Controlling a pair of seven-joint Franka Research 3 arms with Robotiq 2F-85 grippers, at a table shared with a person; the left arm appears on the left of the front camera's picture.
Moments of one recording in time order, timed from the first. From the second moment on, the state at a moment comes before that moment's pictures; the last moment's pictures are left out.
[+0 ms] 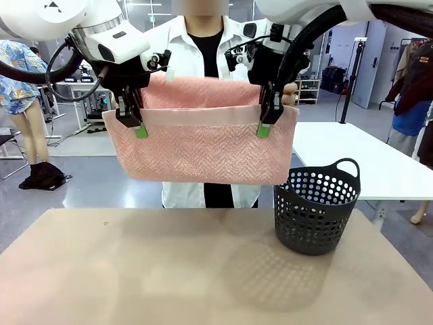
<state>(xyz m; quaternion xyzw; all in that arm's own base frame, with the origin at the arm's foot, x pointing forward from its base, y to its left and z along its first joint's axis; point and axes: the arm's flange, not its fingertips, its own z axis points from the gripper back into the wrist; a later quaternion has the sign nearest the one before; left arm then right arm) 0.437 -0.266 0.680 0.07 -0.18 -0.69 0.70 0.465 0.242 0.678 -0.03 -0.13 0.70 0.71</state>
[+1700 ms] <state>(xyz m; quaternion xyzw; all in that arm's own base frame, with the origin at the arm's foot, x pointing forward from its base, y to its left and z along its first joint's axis) 0.436 -0.267 0.680 0.07 -0.18 -0.69 0.70 0.465 0.242 0.678 -0.03 -0.13 0.70 0.71</state>
